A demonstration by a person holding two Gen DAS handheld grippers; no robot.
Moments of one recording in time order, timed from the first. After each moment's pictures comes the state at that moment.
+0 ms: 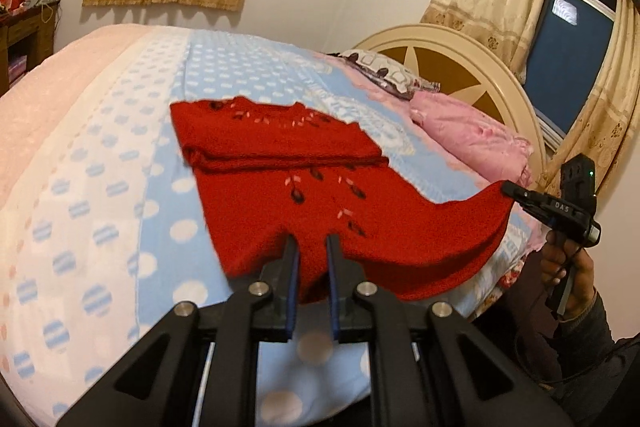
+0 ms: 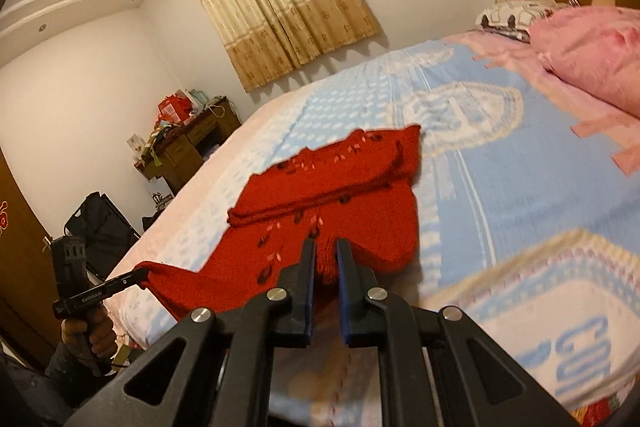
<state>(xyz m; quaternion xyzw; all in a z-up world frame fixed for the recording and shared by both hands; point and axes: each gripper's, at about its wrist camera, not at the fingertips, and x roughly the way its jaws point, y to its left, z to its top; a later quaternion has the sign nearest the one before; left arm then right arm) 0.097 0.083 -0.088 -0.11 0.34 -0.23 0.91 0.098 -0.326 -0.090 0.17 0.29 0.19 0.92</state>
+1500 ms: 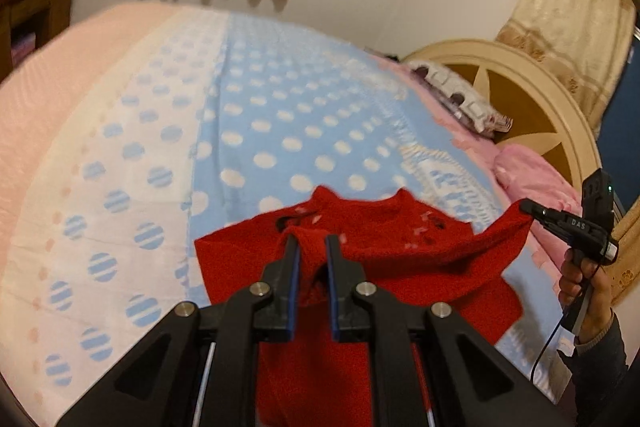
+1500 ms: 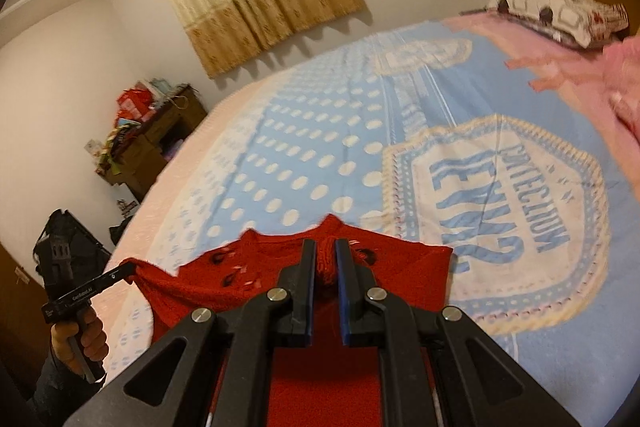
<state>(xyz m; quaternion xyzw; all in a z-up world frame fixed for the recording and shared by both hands) 0.406 0.117 -0.108 -0.14 0.40 -0.17 0.89 0.436 -0.291 -0.079 0.16 0.36 0.15 0.91</state>
